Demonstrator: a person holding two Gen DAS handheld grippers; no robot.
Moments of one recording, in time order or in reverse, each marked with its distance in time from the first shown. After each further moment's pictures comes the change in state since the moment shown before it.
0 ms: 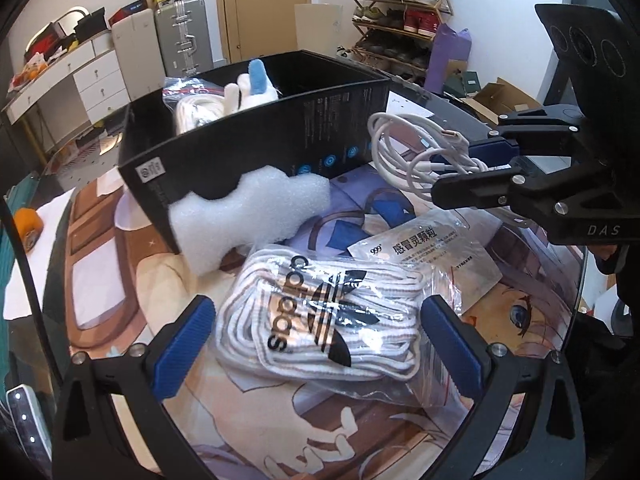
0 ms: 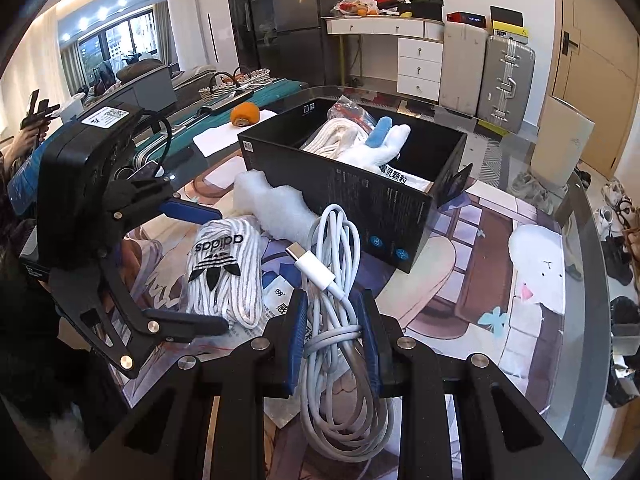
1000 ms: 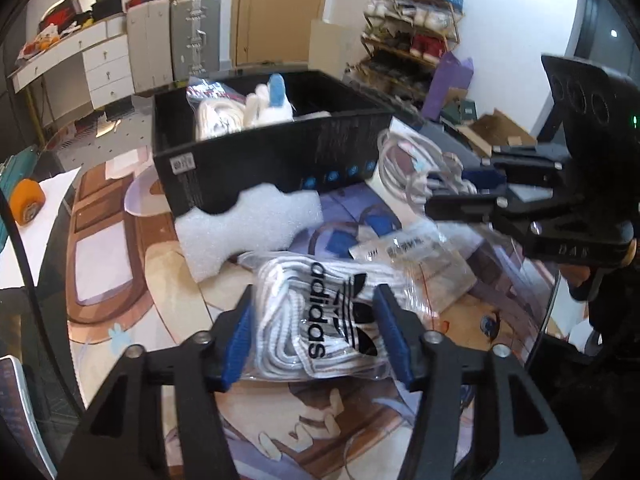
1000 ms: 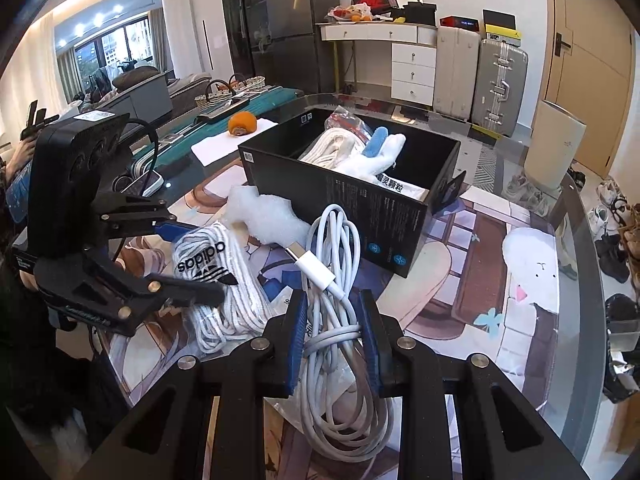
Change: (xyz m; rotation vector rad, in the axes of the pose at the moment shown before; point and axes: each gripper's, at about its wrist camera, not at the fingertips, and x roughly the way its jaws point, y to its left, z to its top) left arm -0.026 0.019 -0.010 -0.107 -0.056 -0.074; right arm -0.009 0.002 0.000 0.014 -0.025 -0.019
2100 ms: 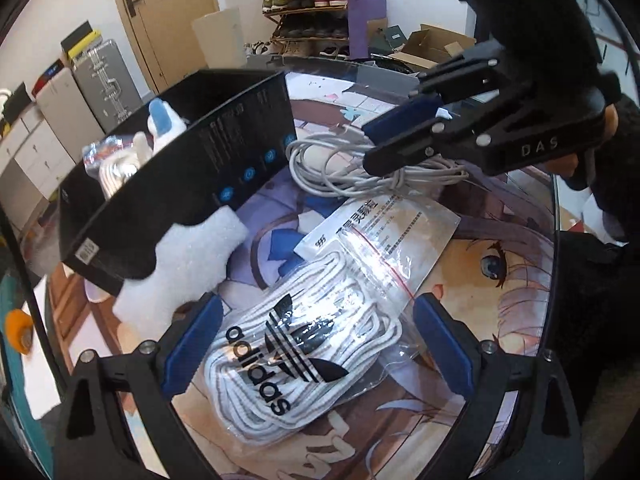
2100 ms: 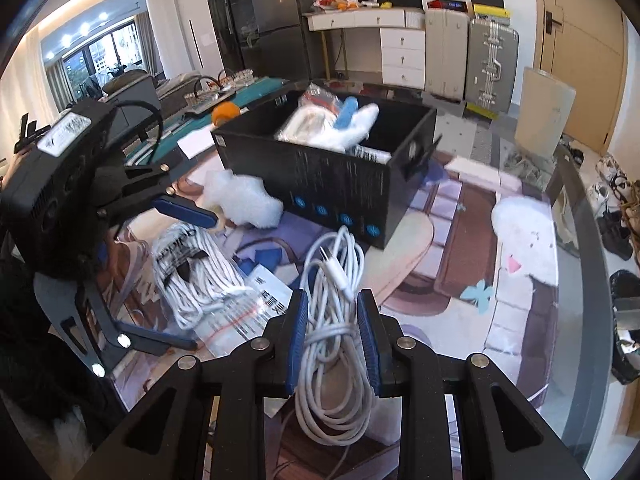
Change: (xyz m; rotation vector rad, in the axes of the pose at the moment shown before) left arm 0.026 -0.047 0.021 0.435 0.125 -0.026; right arm 0.012 -0.023 -0.013 0.061 0.050 0.011
